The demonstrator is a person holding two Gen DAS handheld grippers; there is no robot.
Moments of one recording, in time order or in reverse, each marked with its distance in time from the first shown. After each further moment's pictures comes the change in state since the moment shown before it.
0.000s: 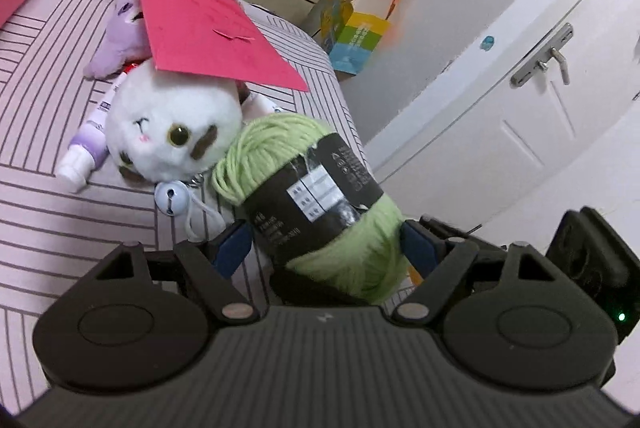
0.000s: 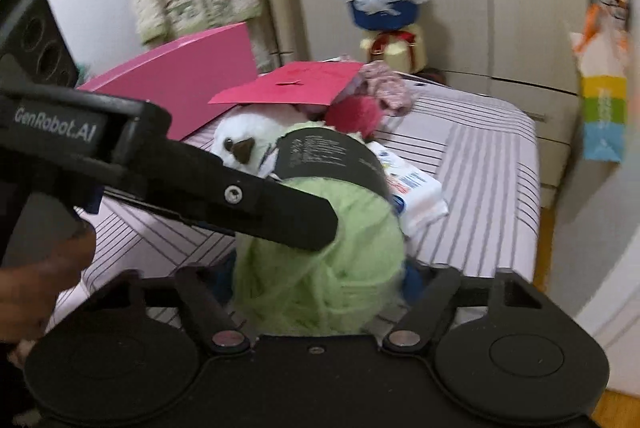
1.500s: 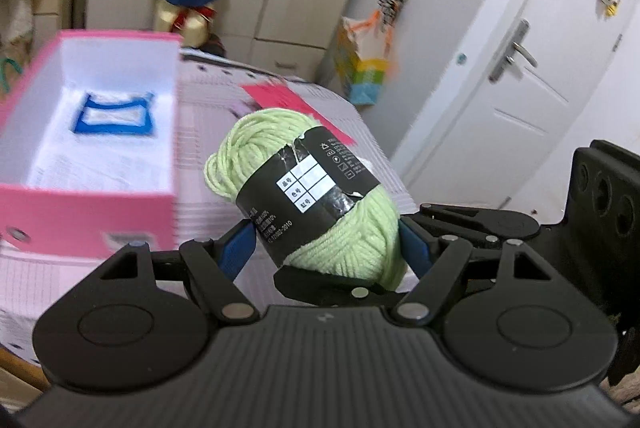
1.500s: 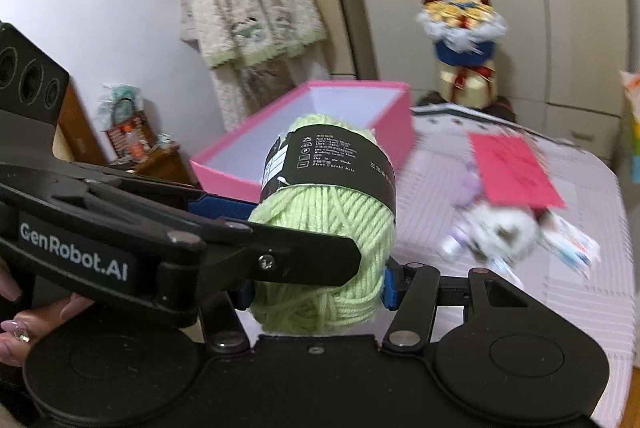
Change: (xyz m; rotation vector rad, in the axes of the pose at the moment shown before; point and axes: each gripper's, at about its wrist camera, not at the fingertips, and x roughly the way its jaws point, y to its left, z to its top) left arm -0.245 0.016 0.011 0.234 -0.073 0.137; right arm -0.037 0.203 0.081 0.014 -0.010 0.103
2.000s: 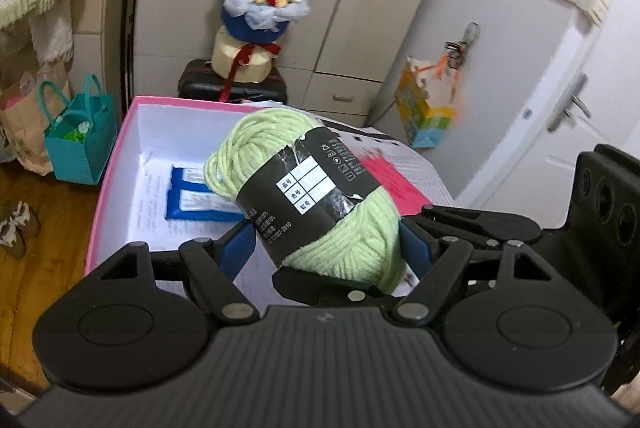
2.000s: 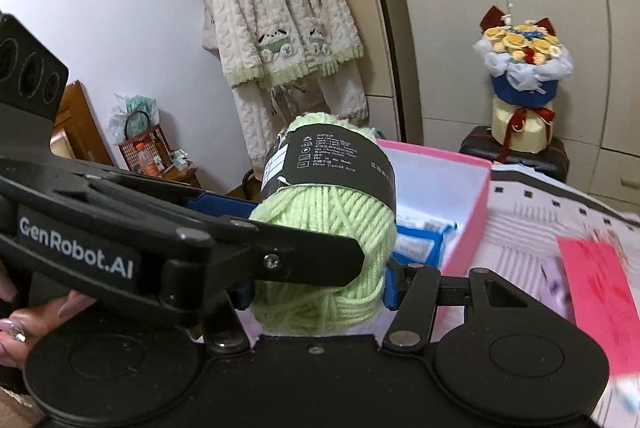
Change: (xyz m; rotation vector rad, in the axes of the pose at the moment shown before) left arm 0.008 0.123 0.104 -0.059 -0.028 0.084; right arm 0.120 0.021 0.108 -0.056 -0.006 0.065
